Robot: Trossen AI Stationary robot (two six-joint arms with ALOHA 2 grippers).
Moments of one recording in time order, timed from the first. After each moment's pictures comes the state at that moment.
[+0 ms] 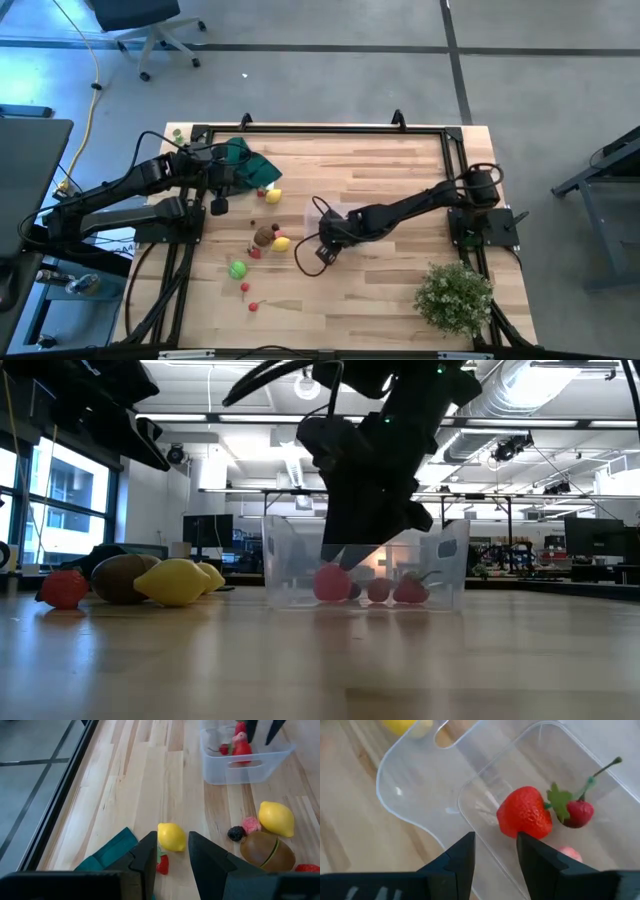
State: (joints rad) left arm 0.58 0.61 0.61 -0.71 0.16 0.39; right arm 0.19 1.93 1.29 -0.43 0.11 0.83
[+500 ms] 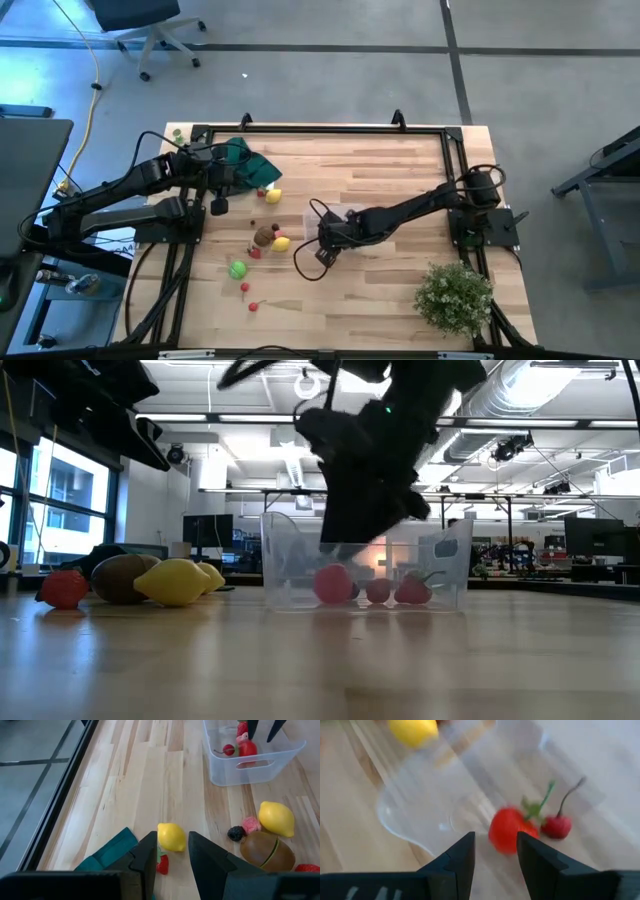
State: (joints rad) left arm 0.58 0.61 0.61 -0.71 0.16 0.39; right arm 0.21 1.93 1.35 -0.49 0.21 0.78
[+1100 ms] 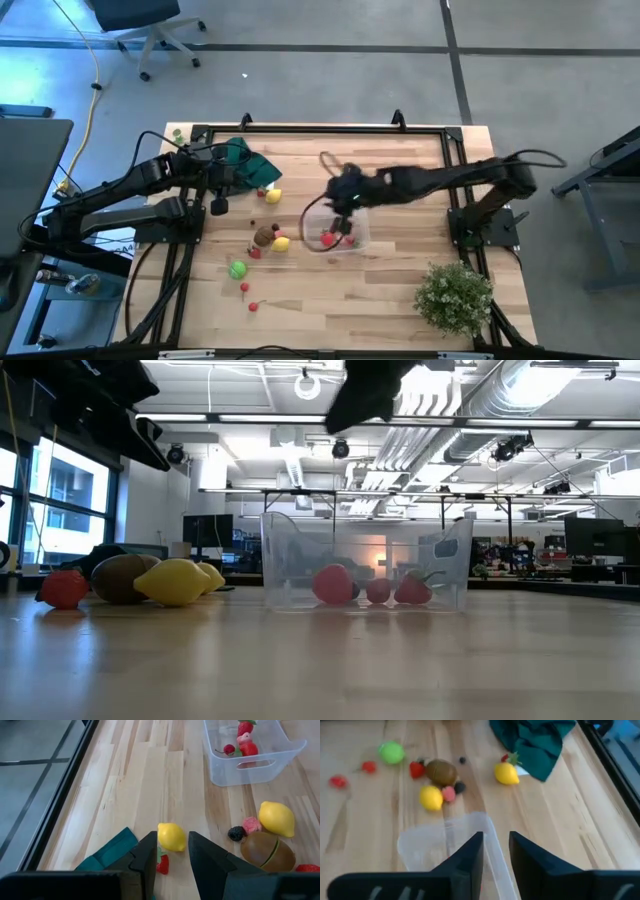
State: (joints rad) left arm 0.58 0.61 0.61 -0.71 0.16 0.39; right arm 0.06 1.60 1.38 -0.55 0.17 0.11
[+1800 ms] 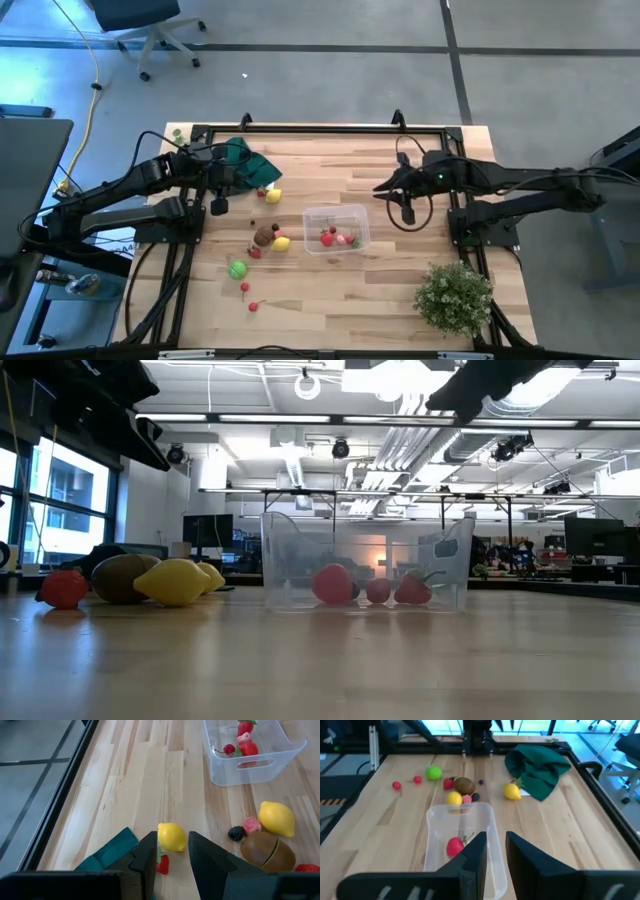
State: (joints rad) left arm 0.58 0.61 0.61 -0.71 0.16 0.39; right arm -0.10 0.92 0.79 -0.31 -0.11 -0.07
